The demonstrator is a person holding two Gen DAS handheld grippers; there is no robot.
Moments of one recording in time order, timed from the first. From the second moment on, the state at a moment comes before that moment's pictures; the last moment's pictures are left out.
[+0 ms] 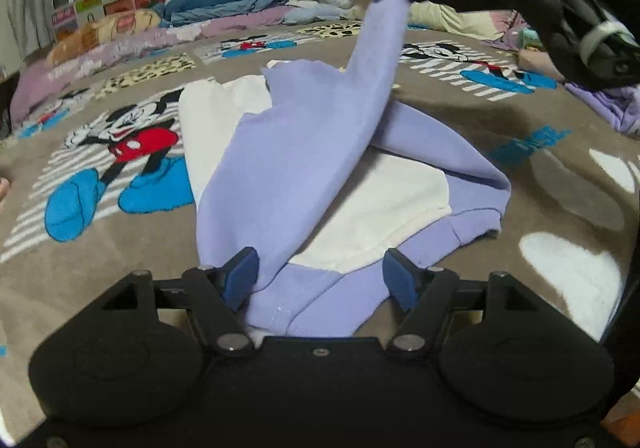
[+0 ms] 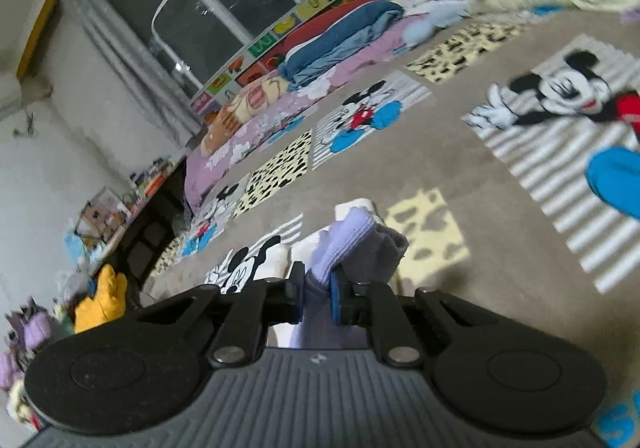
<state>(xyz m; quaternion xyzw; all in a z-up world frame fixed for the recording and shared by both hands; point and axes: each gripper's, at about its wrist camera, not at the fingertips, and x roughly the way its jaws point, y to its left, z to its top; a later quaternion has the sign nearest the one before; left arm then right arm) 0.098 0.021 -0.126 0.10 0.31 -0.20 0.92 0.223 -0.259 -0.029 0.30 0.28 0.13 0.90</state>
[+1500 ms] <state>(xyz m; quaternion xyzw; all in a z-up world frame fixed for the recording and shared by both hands) 0.130 0.122 -0.131 -0.30 0.37 -0.25 0.84 0.380 -0.048 -0.020 0.06 0.40 0.12 0.91</state>
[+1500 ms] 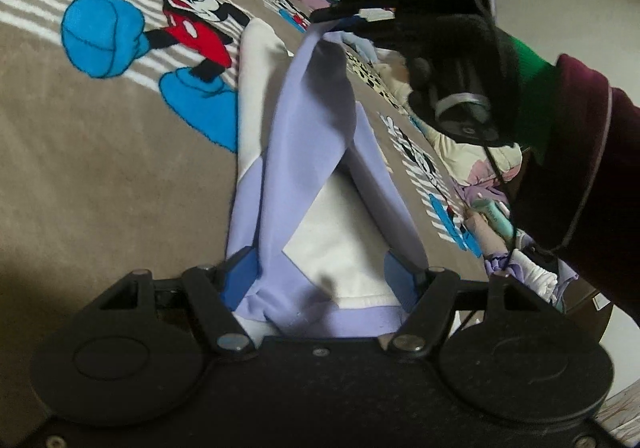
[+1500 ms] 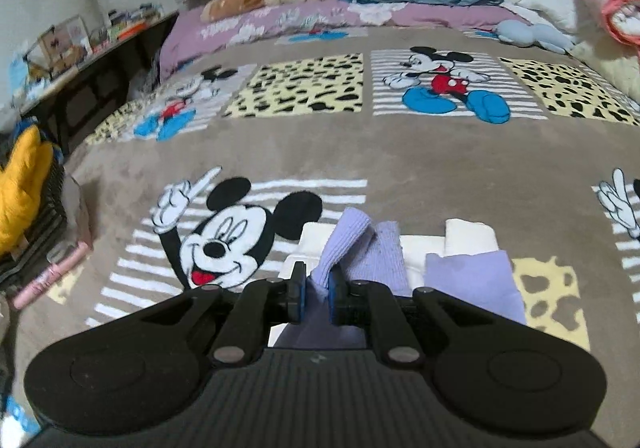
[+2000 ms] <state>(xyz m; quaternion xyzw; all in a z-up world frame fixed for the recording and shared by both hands) 0.127 0.127 -0.133 -0.32 0.37 -0.25 0.84 0.399 -0.065 -0.033 0.11 0.36 0.13 0.92</state>
